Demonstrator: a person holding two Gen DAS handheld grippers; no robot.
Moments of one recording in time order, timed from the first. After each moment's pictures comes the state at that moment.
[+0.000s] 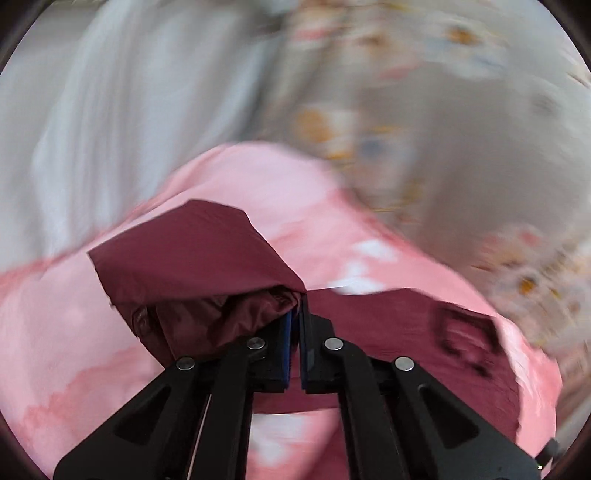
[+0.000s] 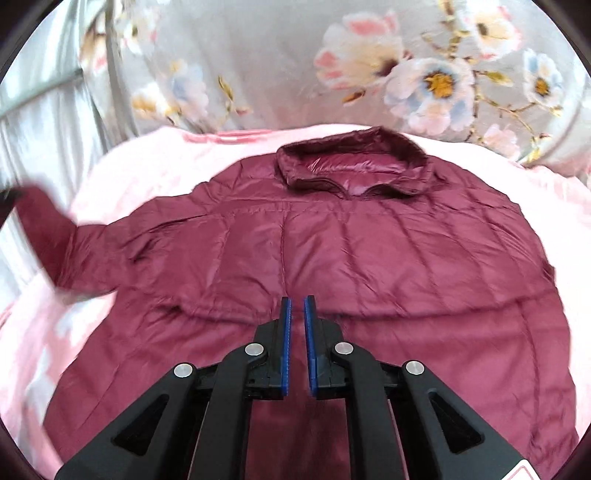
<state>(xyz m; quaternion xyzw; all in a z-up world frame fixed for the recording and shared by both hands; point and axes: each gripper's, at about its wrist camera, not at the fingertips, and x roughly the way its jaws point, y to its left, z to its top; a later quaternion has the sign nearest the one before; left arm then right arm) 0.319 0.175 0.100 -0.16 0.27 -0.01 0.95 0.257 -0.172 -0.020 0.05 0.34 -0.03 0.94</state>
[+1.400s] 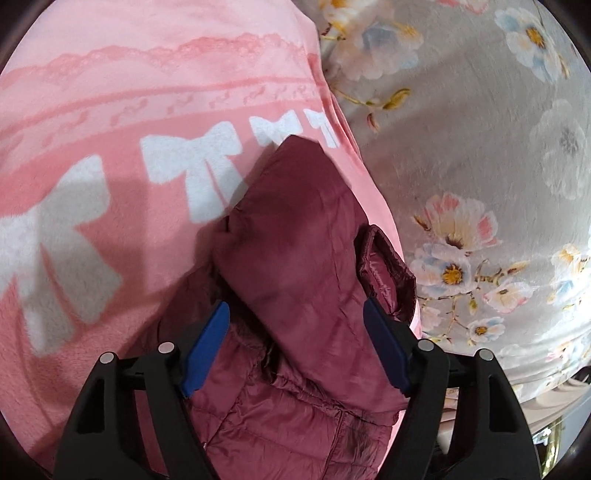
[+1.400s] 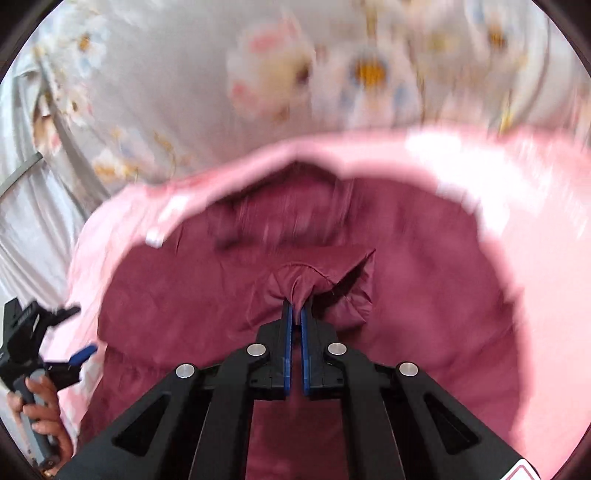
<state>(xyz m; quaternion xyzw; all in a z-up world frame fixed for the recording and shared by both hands) 0.356 0.116 -0.038 -0.43 0.42 -0.14 0.79 0.284 -0.298 0.029 0.12 0.30 -0.06 0.94</state>
